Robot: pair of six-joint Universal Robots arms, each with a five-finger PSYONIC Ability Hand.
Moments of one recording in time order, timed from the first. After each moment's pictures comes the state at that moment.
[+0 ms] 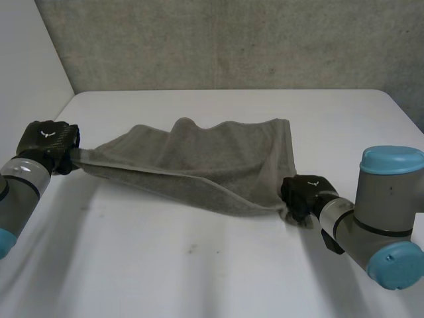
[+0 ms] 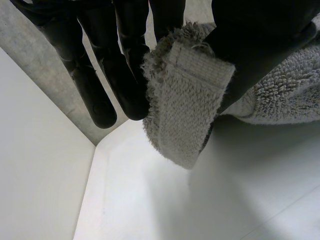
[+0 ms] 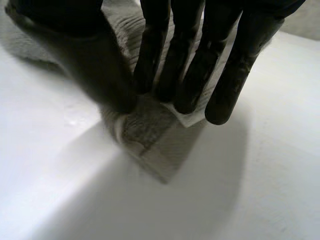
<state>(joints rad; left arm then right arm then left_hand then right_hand) 4.65 -1.84 -1.75 3.43 -1.45 3.53 1.93 -1.00 1.59 -0.10 1.44 3.06 1.19 1.22 1.22 1.22 1.03 1.22 1.22 1.21 1.21 1.04</state>
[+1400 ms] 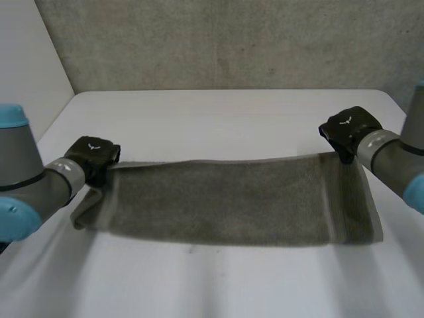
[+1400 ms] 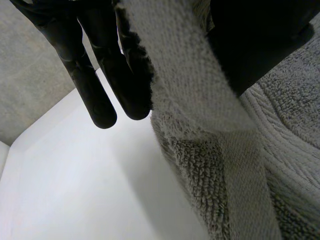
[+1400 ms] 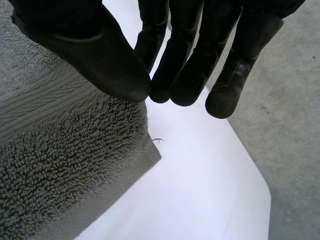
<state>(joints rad) 4.54 -2.09 -1.45 3.14 -1.39 3.64 1.82 -1.04 1.21 0.17 1.46 2.41 1.20 1.22 1.22 1.22 1.03 1.34 1.34 1.34 1.34 1.18</state>
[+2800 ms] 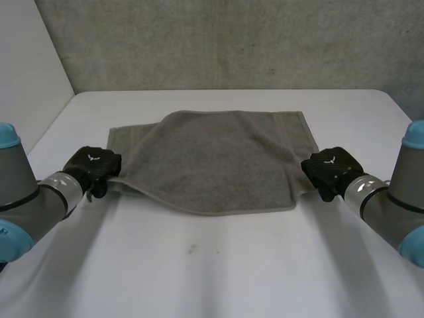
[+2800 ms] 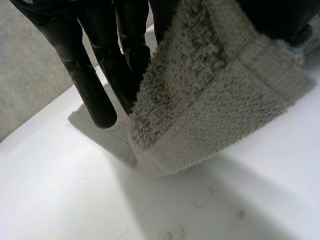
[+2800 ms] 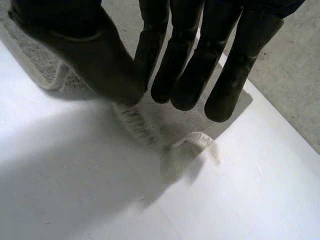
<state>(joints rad) 4.58 -2.02 -1.63 3.25 -1.31 3.62 1.81 -1.07 1.57 -0.09 1.33 2.54 1.20 1.22 1.22 1.22 1.03 1.23 1.22 1.23 1.23 1.05</state>
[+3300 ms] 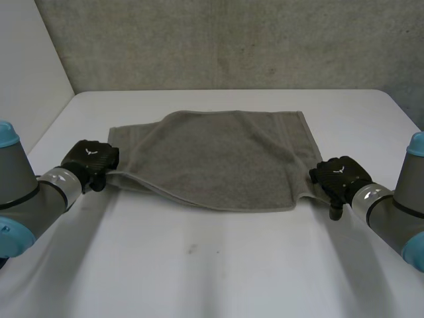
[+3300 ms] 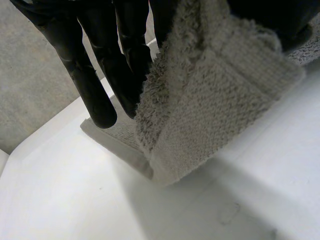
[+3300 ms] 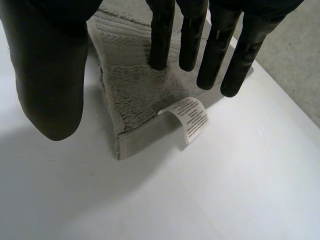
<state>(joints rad) 4.58 -2.03 -1.61 3.30 -1.31 3.61 1.76 -1.05 1.61 -0.09 1.35 2.52 1.20 1.22 1.22 1.22 1.03 0.46 0.46 0.46 0.46 0.25</state>
